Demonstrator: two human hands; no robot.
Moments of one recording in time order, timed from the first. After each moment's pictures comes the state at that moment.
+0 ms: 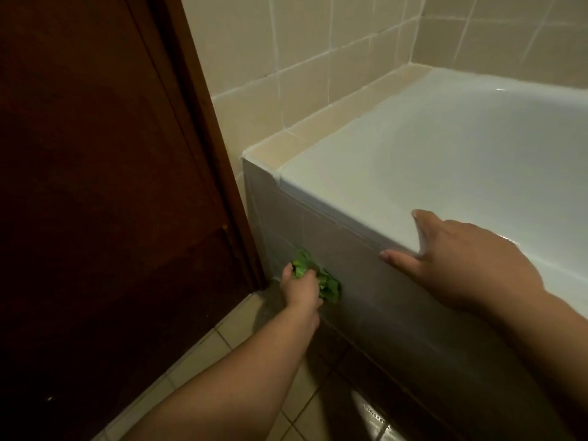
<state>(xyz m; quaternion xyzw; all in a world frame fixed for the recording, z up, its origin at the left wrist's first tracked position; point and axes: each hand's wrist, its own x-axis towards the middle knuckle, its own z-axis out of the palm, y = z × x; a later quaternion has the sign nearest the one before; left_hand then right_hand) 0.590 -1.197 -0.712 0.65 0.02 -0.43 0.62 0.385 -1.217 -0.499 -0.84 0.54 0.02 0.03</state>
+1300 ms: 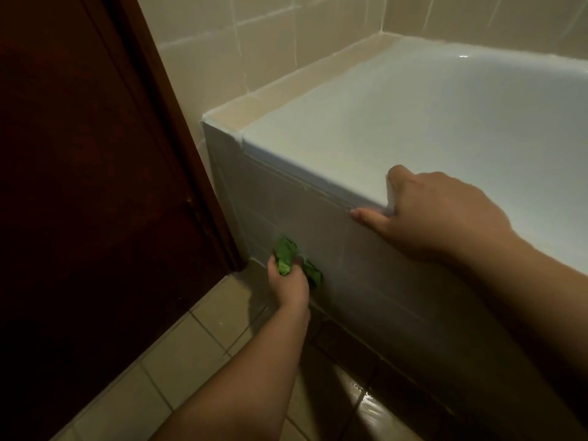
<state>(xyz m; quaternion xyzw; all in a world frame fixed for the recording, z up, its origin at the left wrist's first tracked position) 0.541 -1.178 -0.745 0.68 -0.01 -0.36 0.64 0.380 -1.207 -0.500 -0.84 0.54 -0.01 0.00</state>
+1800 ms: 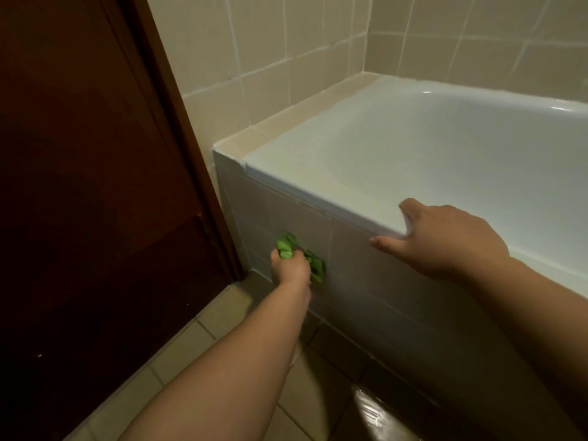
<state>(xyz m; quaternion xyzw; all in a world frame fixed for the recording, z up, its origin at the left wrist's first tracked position) 0.527 -1.173 -0.667 0.67 -0.02 -0.38 0.64 0.316 -1.190 -0.500 -0.83 0.56 0.00 0.02</state>
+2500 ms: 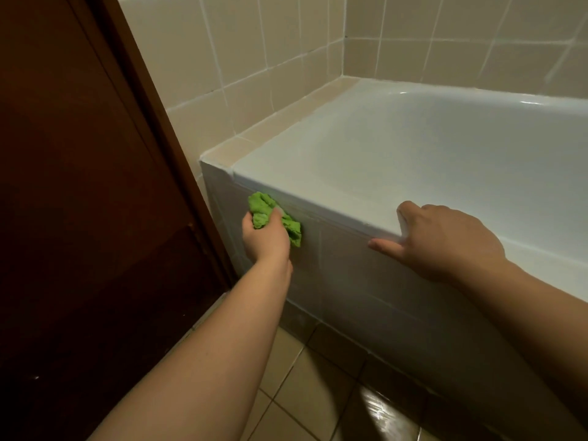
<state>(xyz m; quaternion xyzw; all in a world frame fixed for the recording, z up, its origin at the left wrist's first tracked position) 0.540 -1.172 -0.583 0.64 -0.06 -0.33 0.69 0.297 -1.180 -0.505 -0.82 0.57 -0.02 -0.03</state>
